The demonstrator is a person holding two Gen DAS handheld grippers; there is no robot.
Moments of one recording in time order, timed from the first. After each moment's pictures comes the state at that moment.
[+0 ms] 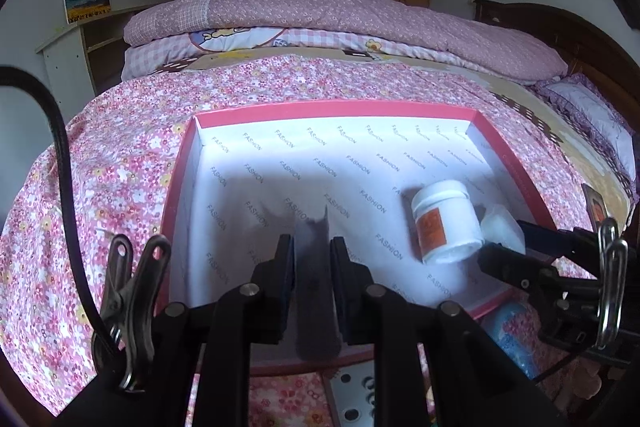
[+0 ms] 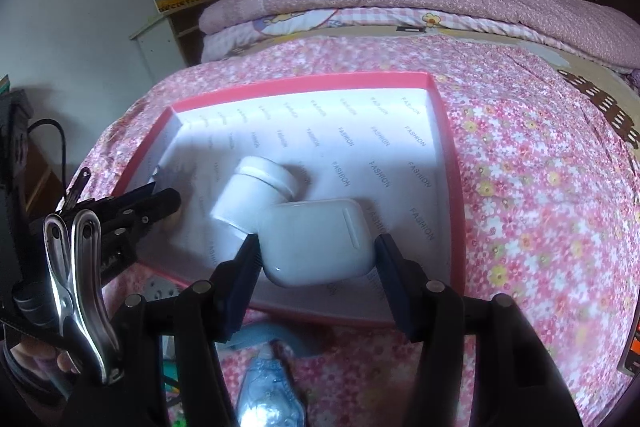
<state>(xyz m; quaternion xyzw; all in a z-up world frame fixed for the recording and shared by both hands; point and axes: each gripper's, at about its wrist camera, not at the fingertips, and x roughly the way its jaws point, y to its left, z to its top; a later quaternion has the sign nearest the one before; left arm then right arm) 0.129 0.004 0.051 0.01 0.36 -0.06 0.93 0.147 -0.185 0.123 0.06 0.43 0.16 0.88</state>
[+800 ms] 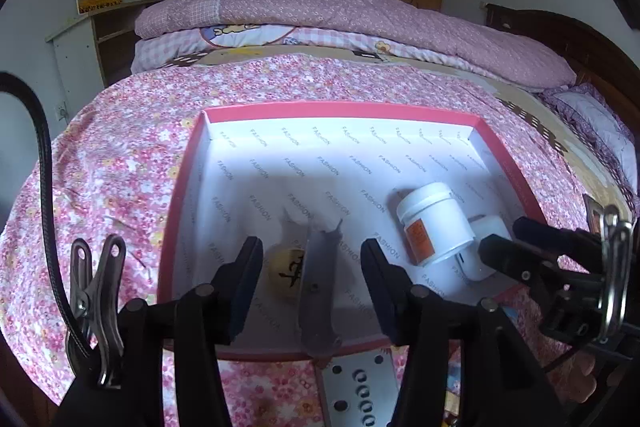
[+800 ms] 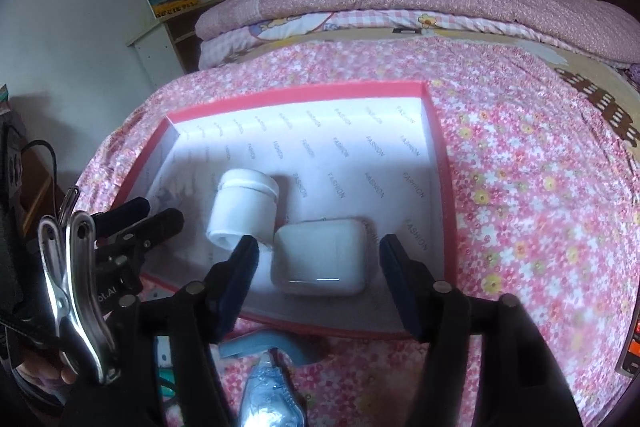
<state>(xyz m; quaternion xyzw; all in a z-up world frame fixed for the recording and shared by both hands) 0.121 0.004 0.056 -0.01 0.36 -0.04 0.93 0.150 -0.189 0.131 0.06 0.43 0.16 0.89</state>
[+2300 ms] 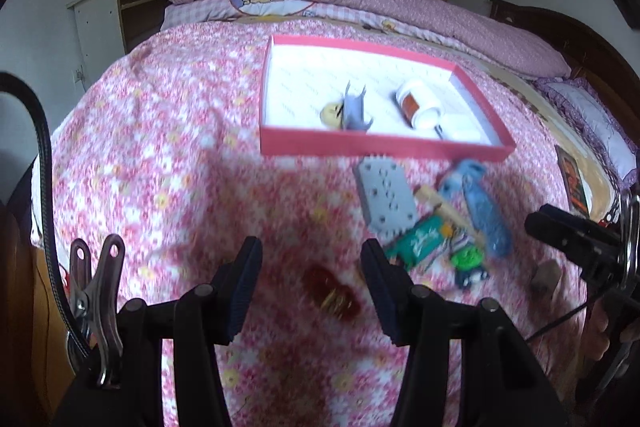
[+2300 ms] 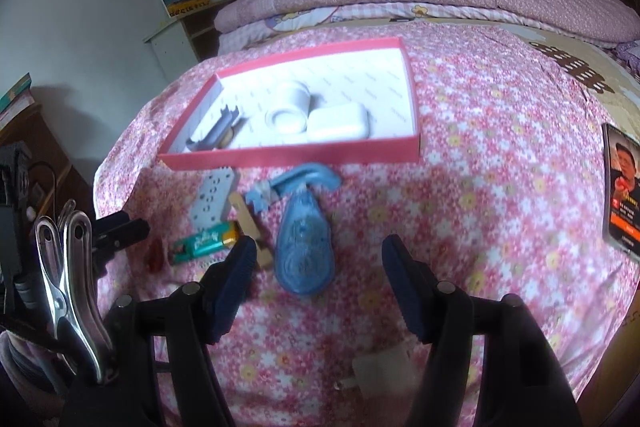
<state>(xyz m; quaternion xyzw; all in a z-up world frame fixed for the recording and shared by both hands) -0.016 0.043 0.043 -0.03 0.40 -0.04 0.91 0.026 -0.213 0.137 0.08 0.43 0.17 0.88</state>
